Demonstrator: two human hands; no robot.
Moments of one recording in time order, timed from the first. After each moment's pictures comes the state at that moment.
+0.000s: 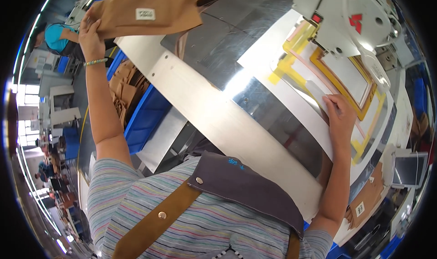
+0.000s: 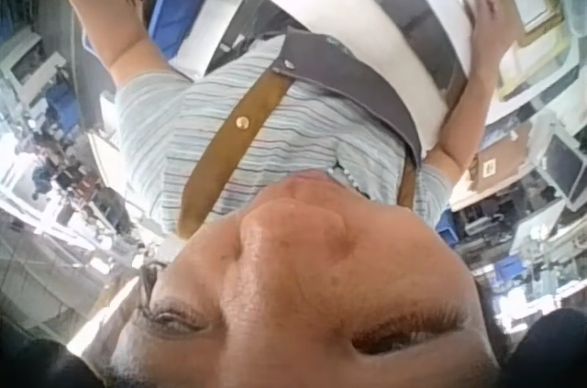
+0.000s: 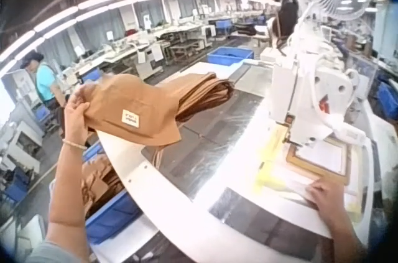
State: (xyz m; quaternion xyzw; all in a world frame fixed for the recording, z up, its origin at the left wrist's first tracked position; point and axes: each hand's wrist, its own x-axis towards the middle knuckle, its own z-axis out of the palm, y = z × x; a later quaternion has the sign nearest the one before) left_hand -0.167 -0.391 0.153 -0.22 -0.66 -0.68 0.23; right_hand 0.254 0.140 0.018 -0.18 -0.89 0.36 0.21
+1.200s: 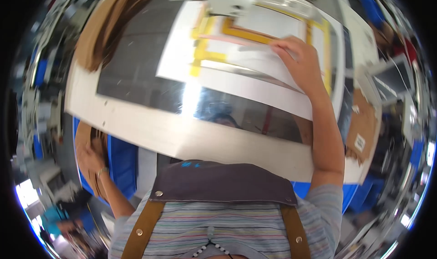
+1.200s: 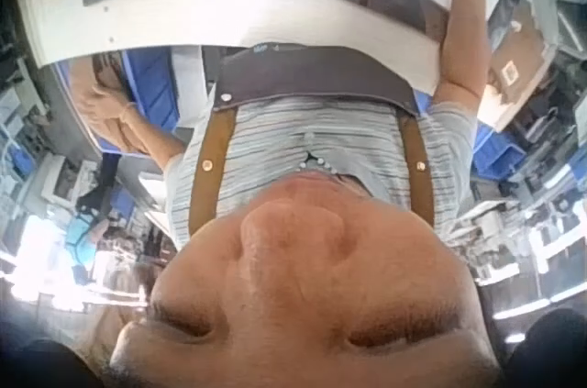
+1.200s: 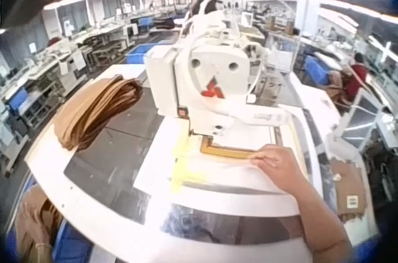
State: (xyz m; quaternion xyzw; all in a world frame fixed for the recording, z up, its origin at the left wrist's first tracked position) left_hand -0.059 -0.553 -0.060 -0.08 -0.95 0.05 0.31; right_hand 0.260 0.173 0.053 -0.19 -0.89 0.33 0.24
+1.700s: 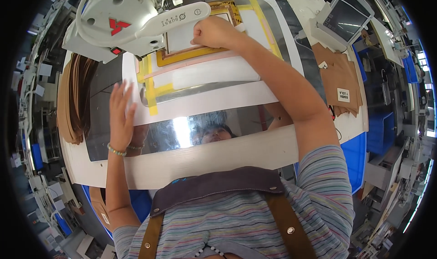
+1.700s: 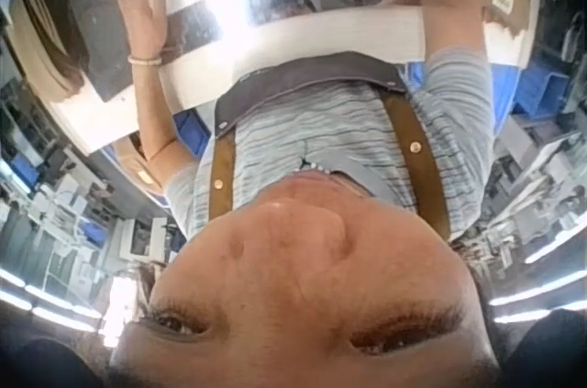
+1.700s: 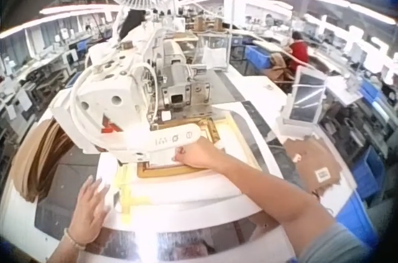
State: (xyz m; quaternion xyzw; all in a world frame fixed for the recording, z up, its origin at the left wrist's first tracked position) left_hand -0.022 -0.099 0.024 -0.63 -0.74 -0.24 -0.01; right_hand 0.197 0.240 0.037 -0.27 -0.92 0.27 0.08
